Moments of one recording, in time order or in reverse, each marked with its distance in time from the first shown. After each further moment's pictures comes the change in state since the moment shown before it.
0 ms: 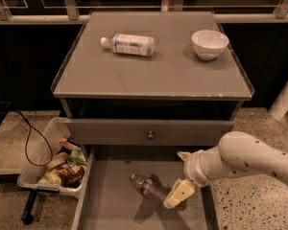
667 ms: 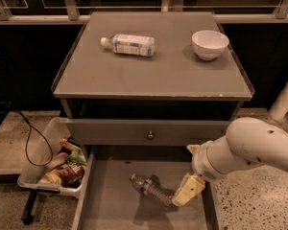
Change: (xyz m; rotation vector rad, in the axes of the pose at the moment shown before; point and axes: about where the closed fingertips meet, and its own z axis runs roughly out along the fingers) arm -0.015 0.008 -0.060 0.060 0.114 -0.011
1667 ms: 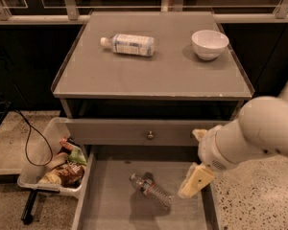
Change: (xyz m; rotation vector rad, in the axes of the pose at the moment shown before) arm -0.032 0.002 -0.072 0.083 0.022 -0.074
